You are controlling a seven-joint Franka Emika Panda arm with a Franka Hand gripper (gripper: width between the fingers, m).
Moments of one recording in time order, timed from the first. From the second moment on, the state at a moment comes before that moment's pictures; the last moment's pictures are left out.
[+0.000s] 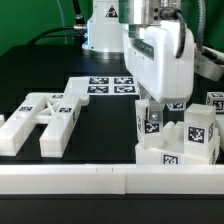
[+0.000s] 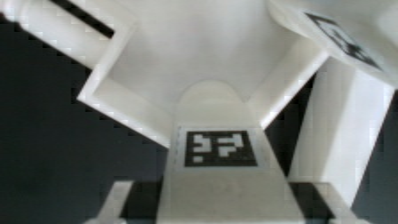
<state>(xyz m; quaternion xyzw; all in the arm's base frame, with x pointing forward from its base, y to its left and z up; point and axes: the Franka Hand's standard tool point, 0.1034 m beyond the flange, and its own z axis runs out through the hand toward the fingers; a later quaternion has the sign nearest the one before) 0.638 0.018 0.070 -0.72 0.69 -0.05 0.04</state>
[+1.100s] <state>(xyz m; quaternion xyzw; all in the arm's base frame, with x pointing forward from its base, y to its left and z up) 0.637 0.016 0.070 -0.85 0.52 -0.06 0.02</state>
